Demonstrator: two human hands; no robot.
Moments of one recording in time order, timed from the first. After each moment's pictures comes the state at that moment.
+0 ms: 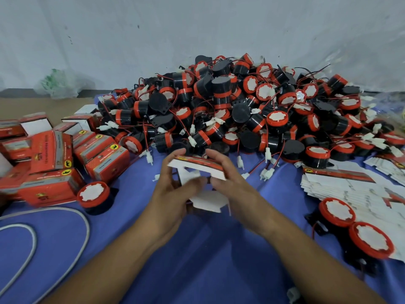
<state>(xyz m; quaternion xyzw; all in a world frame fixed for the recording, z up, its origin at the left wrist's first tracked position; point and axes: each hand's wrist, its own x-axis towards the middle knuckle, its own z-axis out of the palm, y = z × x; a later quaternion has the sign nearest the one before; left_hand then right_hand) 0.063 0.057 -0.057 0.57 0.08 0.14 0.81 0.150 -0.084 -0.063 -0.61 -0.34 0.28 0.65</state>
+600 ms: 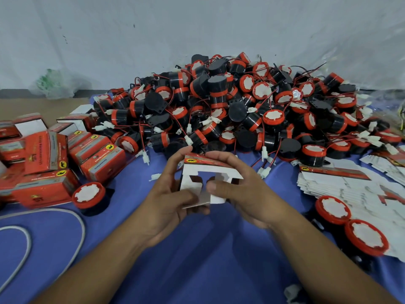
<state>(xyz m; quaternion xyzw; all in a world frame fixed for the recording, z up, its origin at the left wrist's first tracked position) 0.061 0.068 -0.059 0.56 -0.02 0.04 0.83 0.156 -0.093 -0.048 -0.56 -0.30 0.30 0.72</state>
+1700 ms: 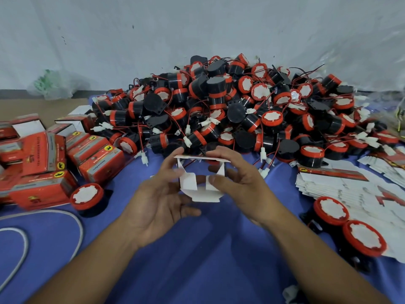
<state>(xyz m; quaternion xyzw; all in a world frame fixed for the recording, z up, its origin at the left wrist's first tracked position) 0.053 0.075 -0.042 0.47 0.04 -0.01 0.88 0.160 -0.090 -0.057 -0.63 -0.35 0.14 0.68</state>
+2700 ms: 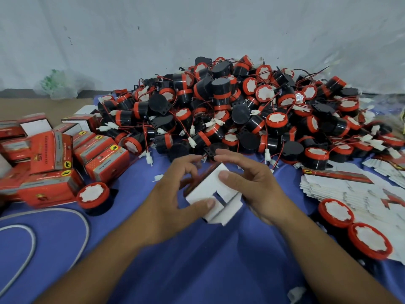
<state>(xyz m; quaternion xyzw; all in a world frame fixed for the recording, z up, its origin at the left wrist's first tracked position) 0.049 0.077 -0.048 0.87 -0.06 0.17 0.45 0.169 -0.099 -0.054 -0.59 -0.33 0.20 0.71</state>
